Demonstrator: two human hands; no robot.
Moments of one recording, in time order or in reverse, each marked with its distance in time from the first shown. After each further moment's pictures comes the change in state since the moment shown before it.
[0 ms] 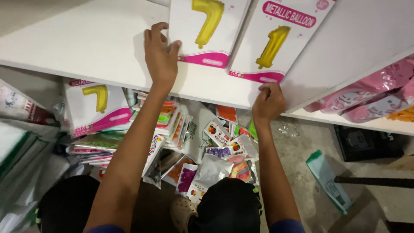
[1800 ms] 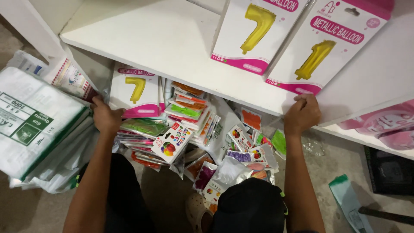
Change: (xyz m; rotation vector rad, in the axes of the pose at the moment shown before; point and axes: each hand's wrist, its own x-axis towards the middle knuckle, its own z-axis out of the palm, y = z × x) left_hand -0.160 -0.211 -0.271 0.724 -0.190 -0.658; right_hand -0.001 0.005 -0.004 -0.066 -0.001 -0.095
